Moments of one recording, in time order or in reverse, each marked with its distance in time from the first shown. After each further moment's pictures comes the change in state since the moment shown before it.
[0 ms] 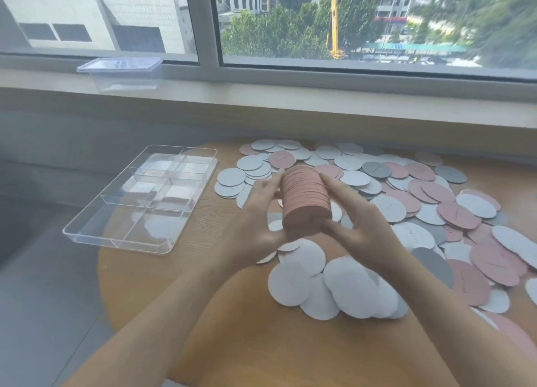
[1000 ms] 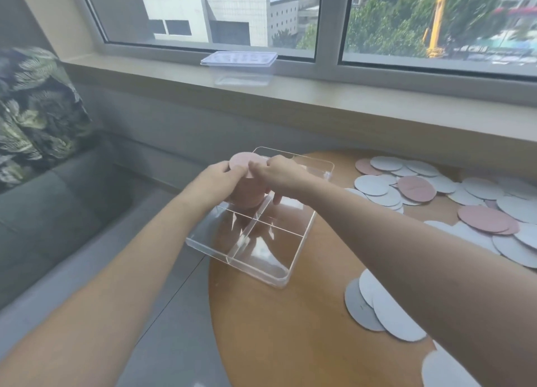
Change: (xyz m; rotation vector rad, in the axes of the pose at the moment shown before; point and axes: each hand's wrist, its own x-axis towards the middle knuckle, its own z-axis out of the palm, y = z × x) left_hand 0.001 -0.145 -0.245 0.105 0.321 -0.745; right_hand 0.258 -0.096 0.268 -0.181 -0.519 0.220
